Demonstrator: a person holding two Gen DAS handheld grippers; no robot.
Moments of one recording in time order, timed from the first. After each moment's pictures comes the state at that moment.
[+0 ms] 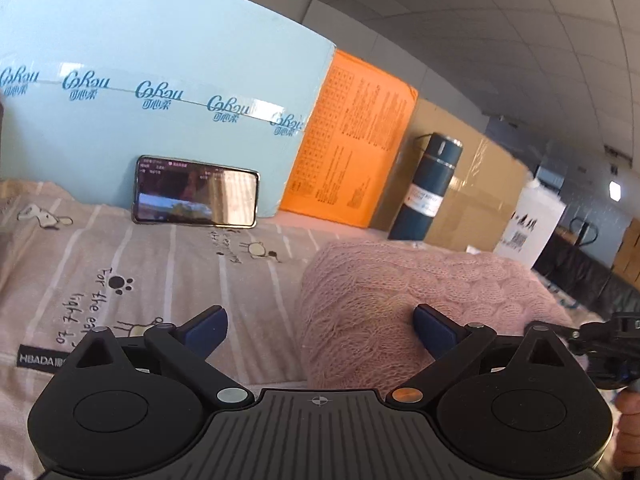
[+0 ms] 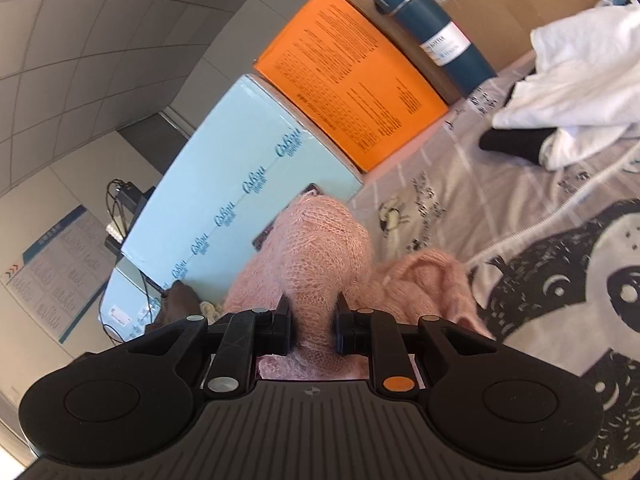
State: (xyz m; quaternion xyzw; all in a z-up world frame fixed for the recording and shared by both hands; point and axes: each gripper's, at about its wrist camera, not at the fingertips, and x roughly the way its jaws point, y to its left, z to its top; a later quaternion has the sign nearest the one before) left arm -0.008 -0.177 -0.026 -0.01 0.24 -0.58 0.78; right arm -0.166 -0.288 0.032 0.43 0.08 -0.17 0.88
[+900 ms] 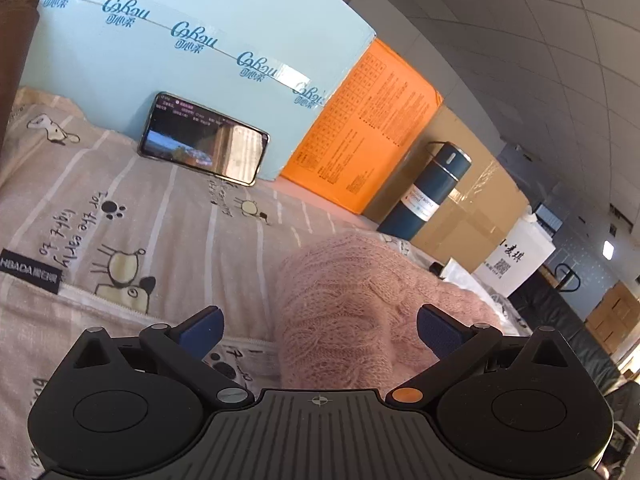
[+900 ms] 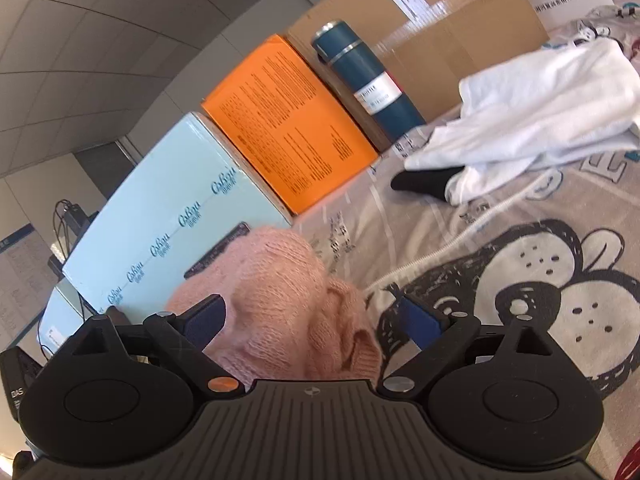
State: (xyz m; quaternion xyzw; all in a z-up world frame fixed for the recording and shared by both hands) left arm -0.008 -0.162 -0.029 -0.11 0.35 -0.57 0.74; right arm -0.191 -0.289 0.008 0.39 0.06 -0.27 0.88
